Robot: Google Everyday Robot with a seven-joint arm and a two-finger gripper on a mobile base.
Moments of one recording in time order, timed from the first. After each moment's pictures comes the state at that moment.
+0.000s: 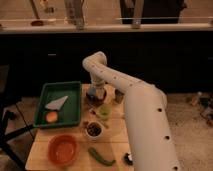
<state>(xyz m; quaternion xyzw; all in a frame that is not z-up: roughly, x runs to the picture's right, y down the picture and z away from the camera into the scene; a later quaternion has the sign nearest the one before) -0.032 0.031 0.922 -0.35 0.00 -0.08 0.93</state>
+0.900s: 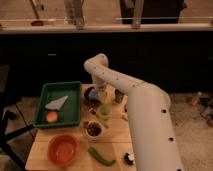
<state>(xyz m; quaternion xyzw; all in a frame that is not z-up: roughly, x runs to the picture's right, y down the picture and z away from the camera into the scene) -0.012 0.050 0.917 -0.37 0.00 -0.09 0.92</state>
